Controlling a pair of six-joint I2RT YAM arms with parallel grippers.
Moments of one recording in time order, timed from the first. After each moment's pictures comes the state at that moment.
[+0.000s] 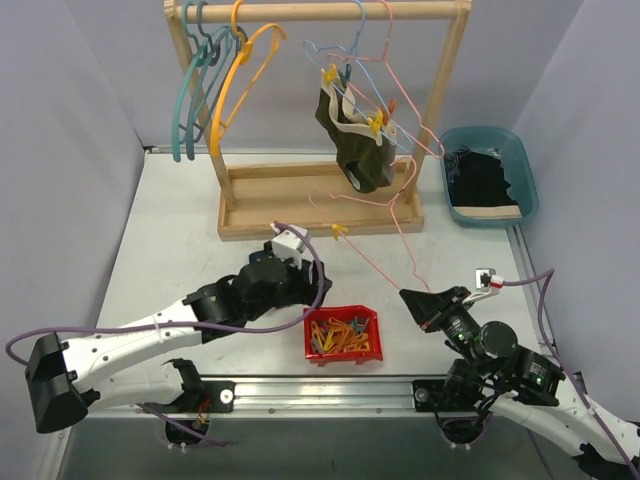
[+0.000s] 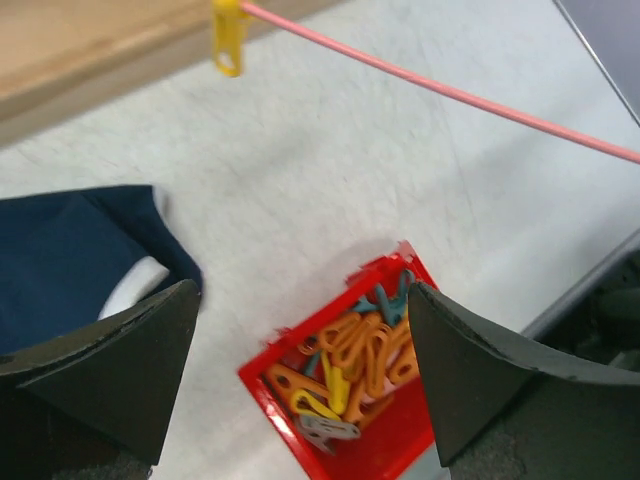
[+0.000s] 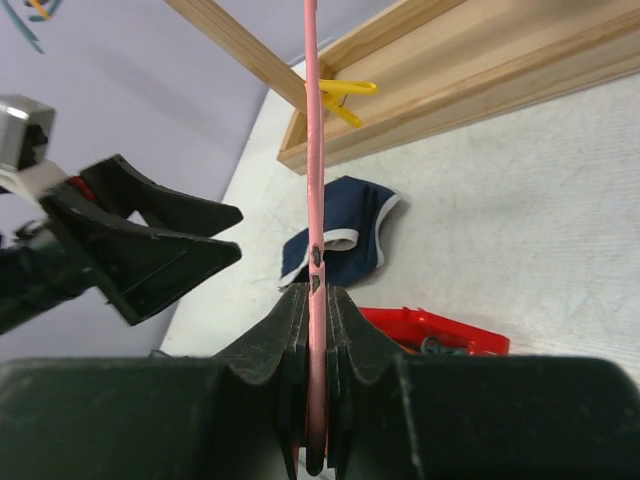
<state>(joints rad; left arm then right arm) -1.08 1.12 0.89 -0.23 -0.32 -0.48 1.05 0.11 0.40 -0.41 0.53 0.81</state>
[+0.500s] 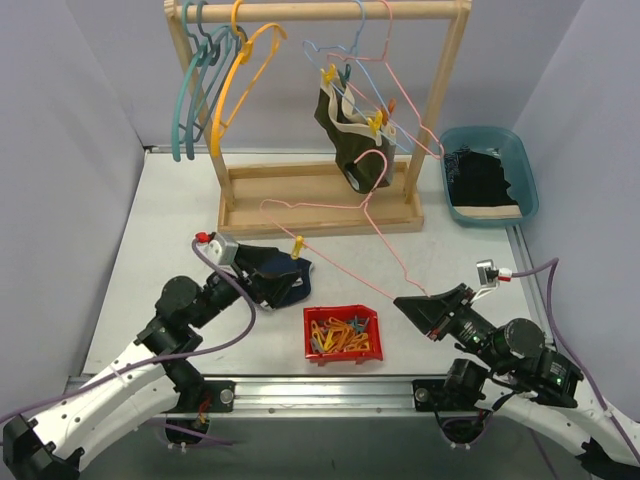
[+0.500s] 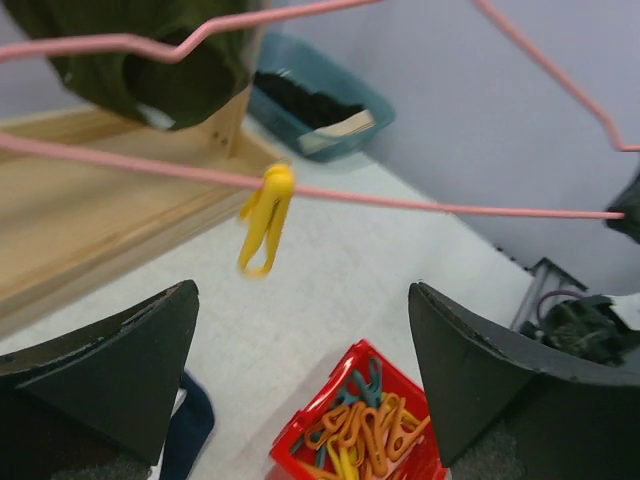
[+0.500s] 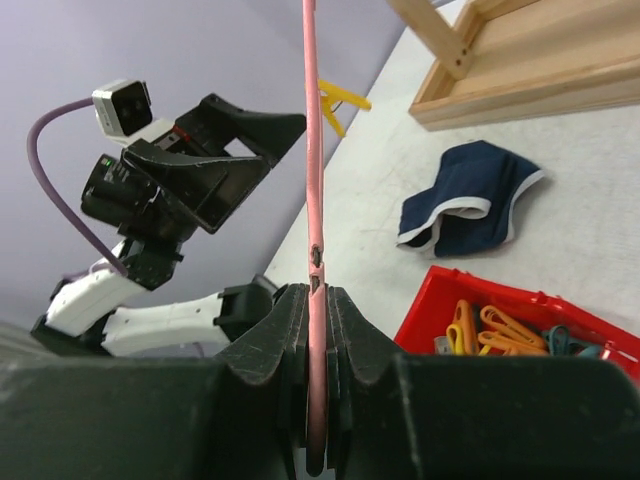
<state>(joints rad) -0.74 0.64 0.47 0.27 0.09 -0.38 1.05 0.14 0.55 -0.39 0.27 0.83</state>
